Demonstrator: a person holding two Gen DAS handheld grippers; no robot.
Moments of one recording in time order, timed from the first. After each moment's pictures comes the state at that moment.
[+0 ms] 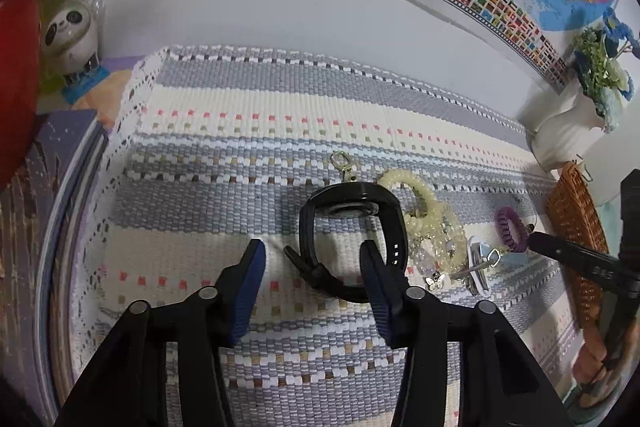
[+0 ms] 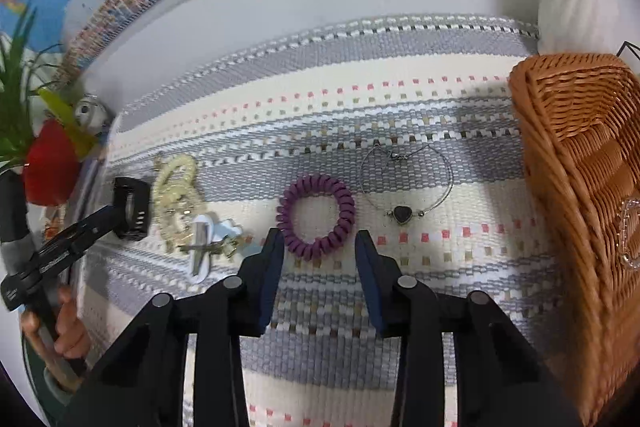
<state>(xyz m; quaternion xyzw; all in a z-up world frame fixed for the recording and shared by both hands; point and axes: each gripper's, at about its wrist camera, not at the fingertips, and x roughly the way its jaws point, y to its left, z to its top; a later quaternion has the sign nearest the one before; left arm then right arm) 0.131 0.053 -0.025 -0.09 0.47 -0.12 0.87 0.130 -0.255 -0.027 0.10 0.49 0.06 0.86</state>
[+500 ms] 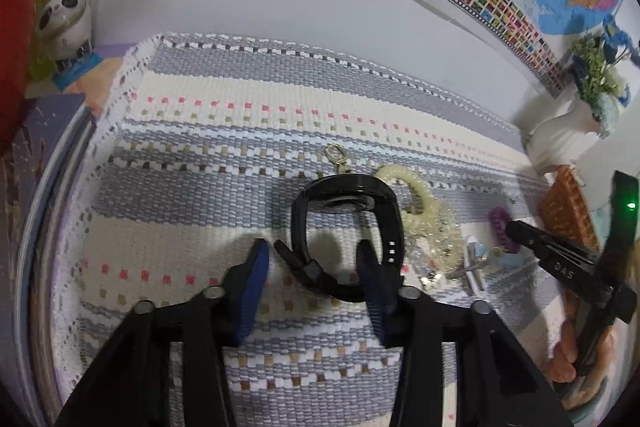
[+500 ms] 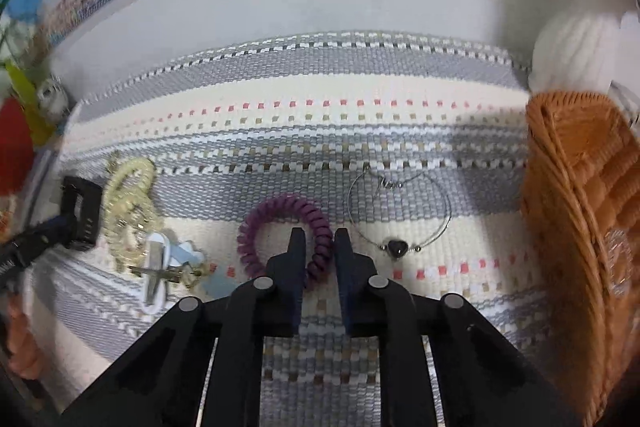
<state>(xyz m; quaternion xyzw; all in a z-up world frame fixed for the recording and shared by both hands) 0.132 0.048 -0.030 -0.10 0.47 -0.12 0.87 0.143 -0.226 -0.041 0.01 0.46 0.00 0.89</state>
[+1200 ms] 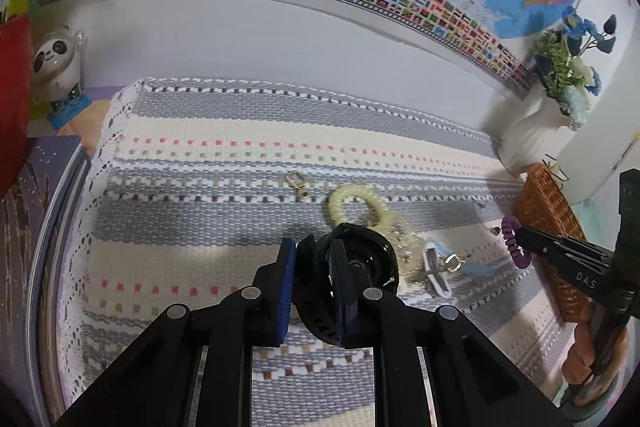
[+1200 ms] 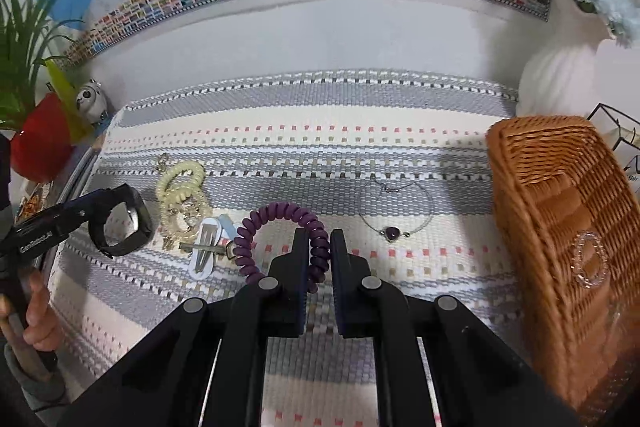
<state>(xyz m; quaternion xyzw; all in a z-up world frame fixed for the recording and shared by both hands) 0.111 0.042 -0.002 -0.09 0.42 -0.17 0.89 0.097 -0.234 0.001 0.02 0.42 0.05 0.91</state>
